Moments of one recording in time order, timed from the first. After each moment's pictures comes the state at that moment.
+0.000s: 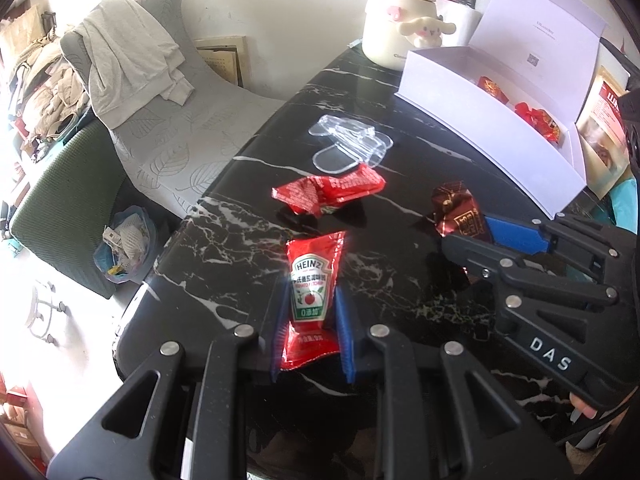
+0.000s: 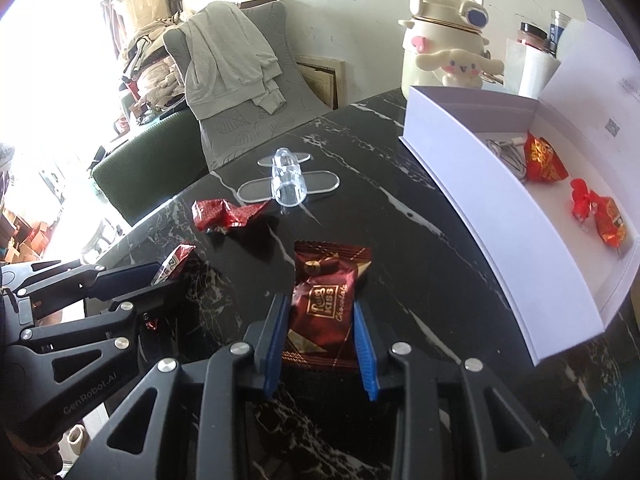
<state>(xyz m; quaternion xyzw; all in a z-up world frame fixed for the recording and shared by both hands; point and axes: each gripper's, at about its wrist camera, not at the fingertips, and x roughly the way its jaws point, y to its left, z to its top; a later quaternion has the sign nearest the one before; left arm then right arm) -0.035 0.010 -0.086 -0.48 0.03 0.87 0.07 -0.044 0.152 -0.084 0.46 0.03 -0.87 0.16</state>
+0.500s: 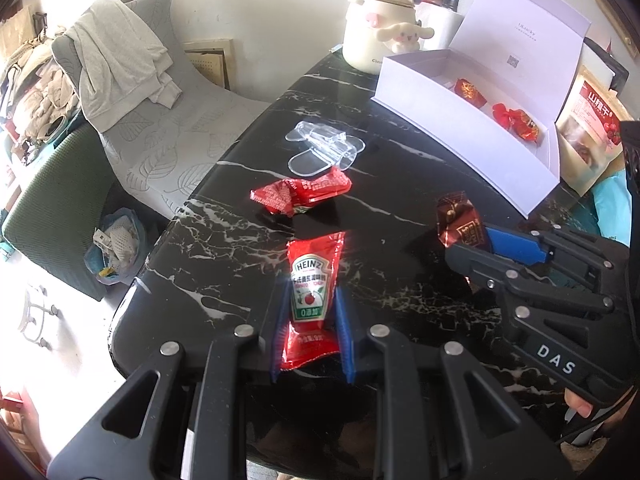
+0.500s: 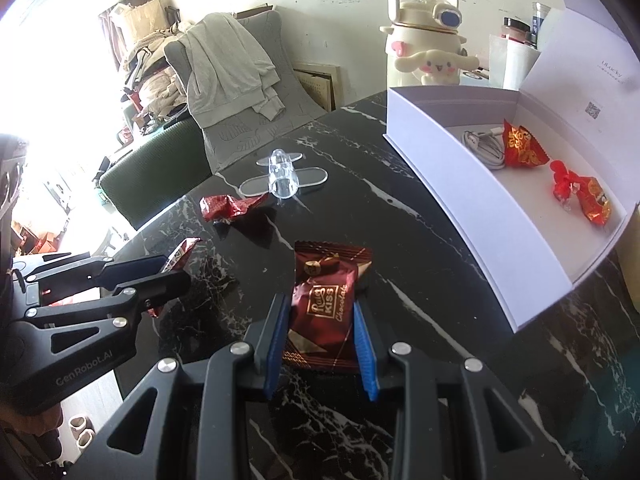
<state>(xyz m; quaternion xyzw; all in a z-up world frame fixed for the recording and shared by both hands) -0.025 0.017 -0.071 -0.48 0.02 0.87 0.09 -0.024 0.171 -0.074 0.45 0.01 -0.88 0.16</state>
